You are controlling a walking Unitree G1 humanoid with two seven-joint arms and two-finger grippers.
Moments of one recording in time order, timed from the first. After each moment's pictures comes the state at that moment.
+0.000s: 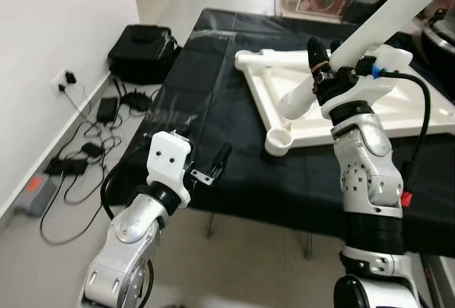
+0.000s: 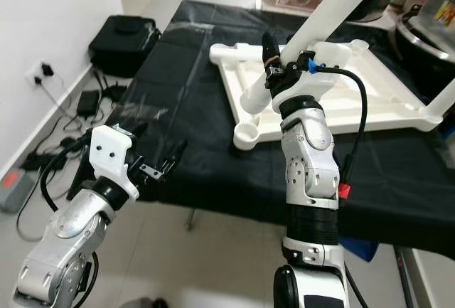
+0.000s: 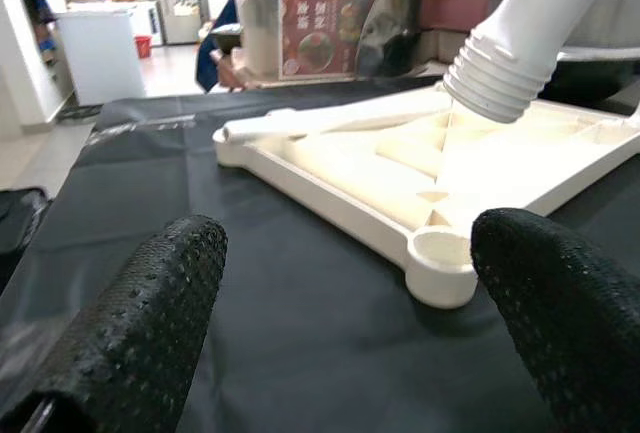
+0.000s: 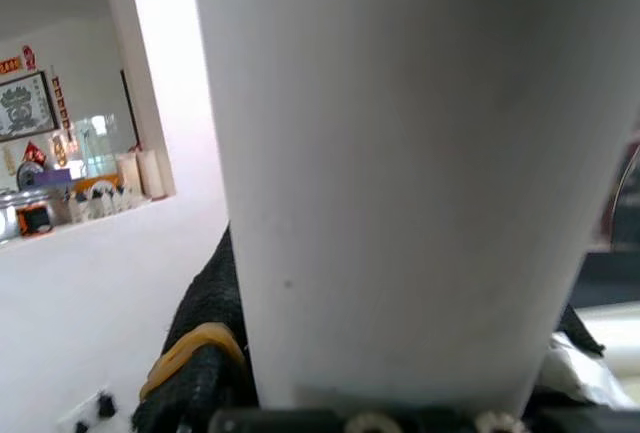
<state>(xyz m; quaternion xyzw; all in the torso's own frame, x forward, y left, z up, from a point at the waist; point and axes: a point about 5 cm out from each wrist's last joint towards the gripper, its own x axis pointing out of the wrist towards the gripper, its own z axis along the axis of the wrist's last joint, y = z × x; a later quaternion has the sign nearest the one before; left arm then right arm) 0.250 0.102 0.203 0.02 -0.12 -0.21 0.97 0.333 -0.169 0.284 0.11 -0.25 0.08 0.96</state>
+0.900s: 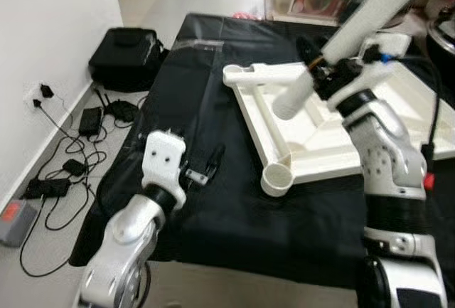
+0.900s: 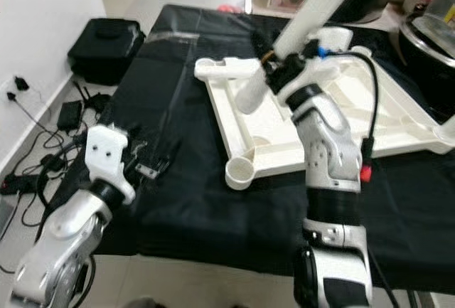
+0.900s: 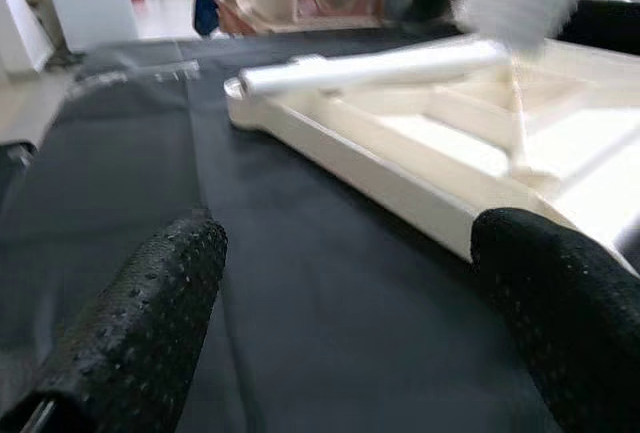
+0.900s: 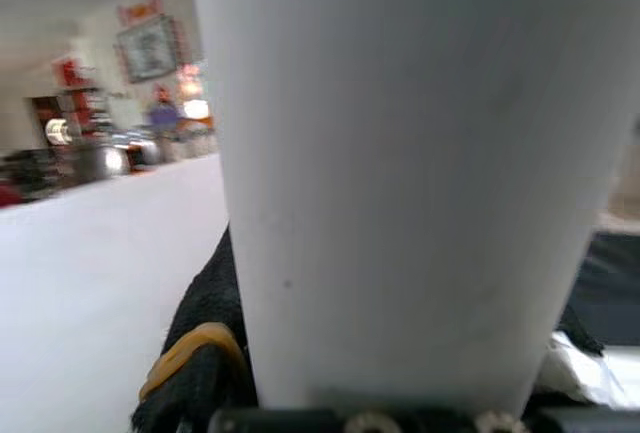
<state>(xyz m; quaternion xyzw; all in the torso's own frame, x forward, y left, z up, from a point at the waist) 0.241 0.105 0.181 0.02 -0.06 -0.22 0.97 0.354 -0.183 0.300 0.10 -0.20 0.25 0.94</state>
